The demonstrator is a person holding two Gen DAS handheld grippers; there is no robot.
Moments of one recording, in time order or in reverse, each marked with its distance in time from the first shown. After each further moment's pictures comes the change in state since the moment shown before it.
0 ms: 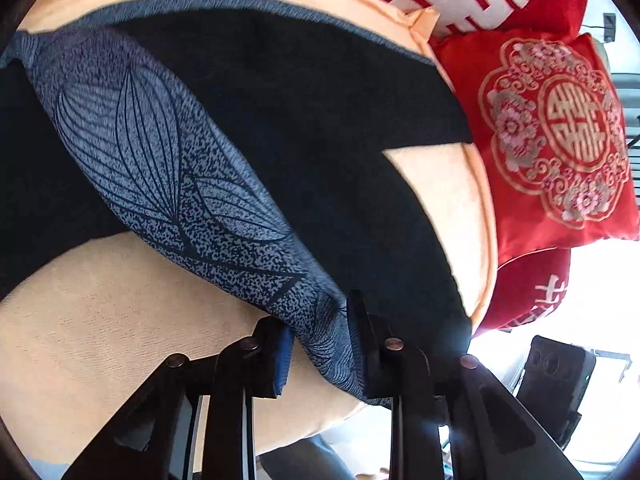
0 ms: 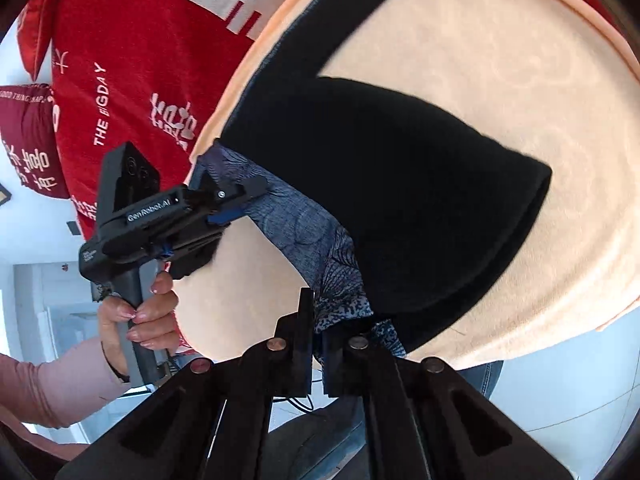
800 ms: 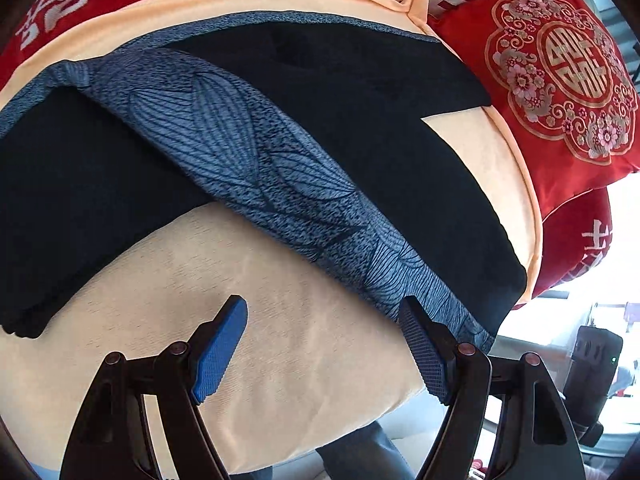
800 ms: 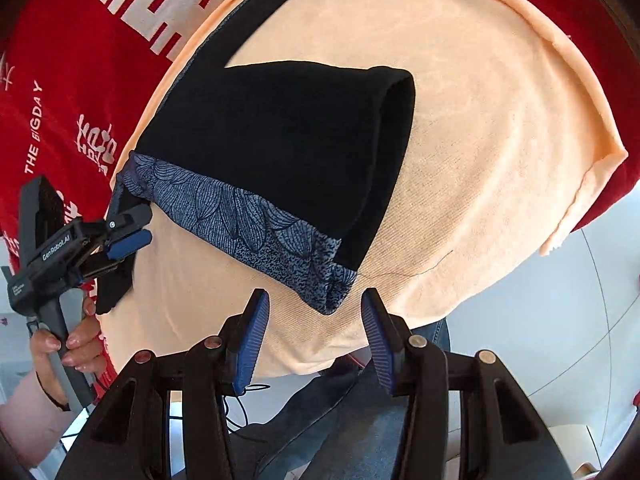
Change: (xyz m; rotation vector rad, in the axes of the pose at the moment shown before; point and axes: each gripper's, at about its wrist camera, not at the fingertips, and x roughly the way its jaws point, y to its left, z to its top) left arm -0.013 0.017 -0.027 0.164 -0.012 0.186; right arm 0.002 -0.044 -0.067 0.124 -0.138 -0.293
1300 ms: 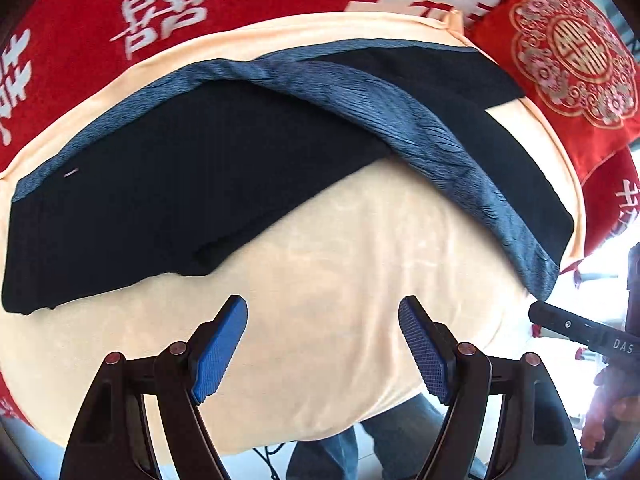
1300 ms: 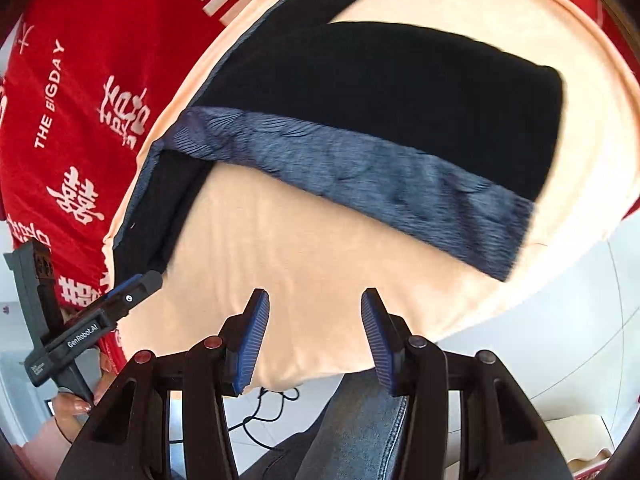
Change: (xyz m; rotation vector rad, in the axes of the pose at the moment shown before) left arm -0.078 0.068 -0.063 0.088 -0.074 0.218; right arm 0.026 0.097 -0.026 -0.008 0.003 -0.037
